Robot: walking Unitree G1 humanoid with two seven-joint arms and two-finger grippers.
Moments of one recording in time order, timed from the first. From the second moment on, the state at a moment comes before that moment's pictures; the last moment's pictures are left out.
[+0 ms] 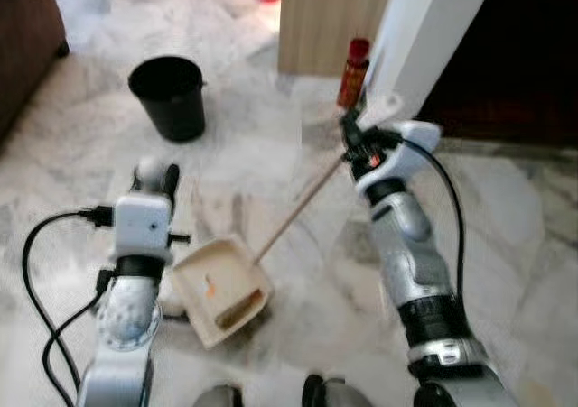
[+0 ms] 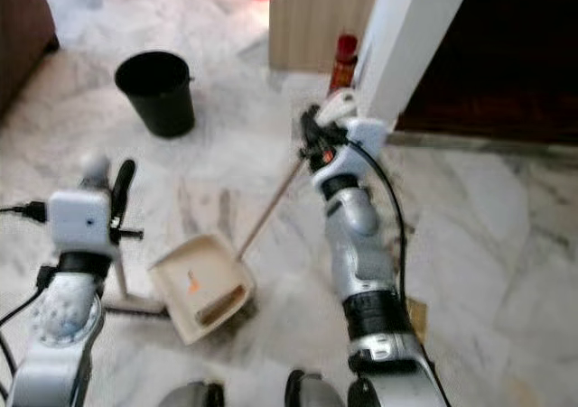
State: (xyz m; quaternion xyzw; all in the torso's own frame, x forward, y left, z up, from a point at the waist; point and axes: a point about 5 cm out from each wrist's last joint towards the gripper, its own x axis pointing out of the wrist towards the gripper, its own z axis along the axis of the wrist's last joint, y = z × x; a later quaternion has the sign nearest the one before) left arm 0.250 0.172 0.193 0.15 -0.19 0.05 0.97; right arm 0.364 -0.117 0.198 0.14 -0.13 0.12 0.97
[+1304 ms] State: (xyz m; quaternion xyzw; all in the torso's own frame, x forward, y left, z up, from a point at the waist) left arm 0.205 0.193 0.172 0.17 -0.14 0.09 0.97; right arm 0.365 -0.109 0.206 0.12 -0.15 0.12 0.97
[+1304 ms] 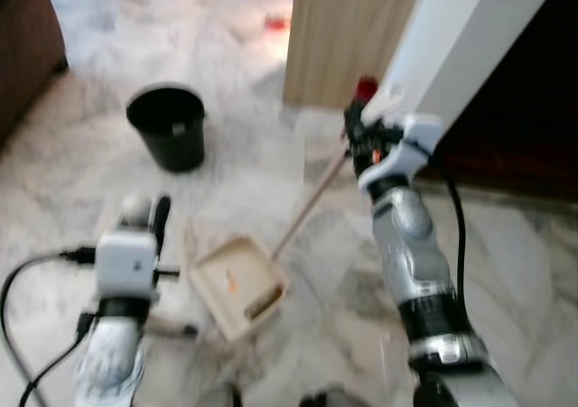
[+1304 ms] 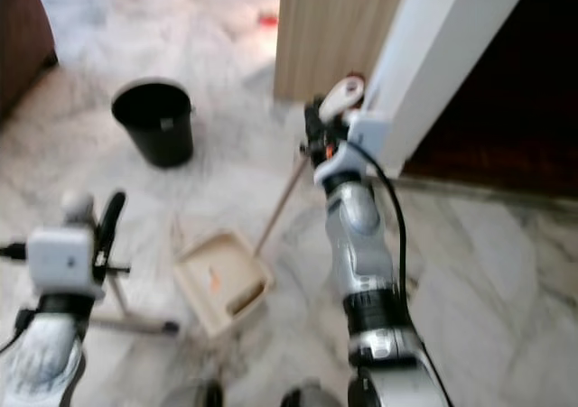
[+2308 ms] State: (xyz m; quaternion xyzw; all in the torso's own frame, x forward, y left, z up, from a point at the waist) left arm 0.197 0.205 0.180 0.18 -0.14 0.15 0.96; right arm 0.369 -0.111 0.202 0.12 -0.15 0.11 0.98
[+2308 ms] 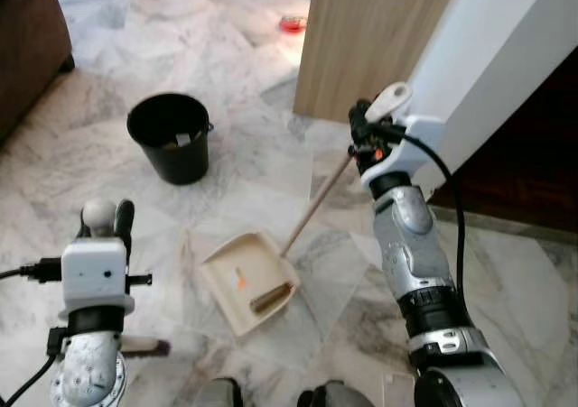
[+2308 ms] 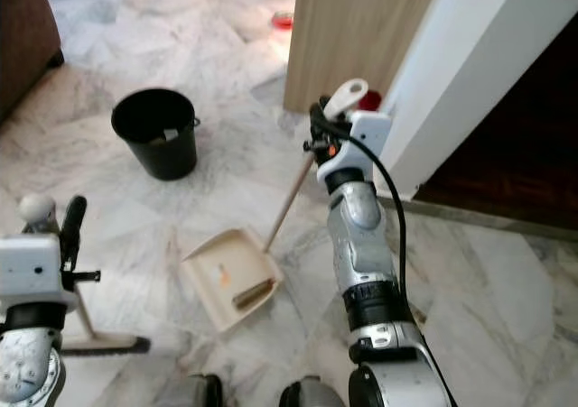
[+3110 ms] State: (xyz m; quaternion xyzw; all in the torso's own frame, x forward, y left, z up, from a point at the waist) left arm 0.201 0.192 0.181 0.16 -0.15 0.13 0.97; right arm 0.365 -0.120 0.197 0.11 -0.14 0.11 0.98
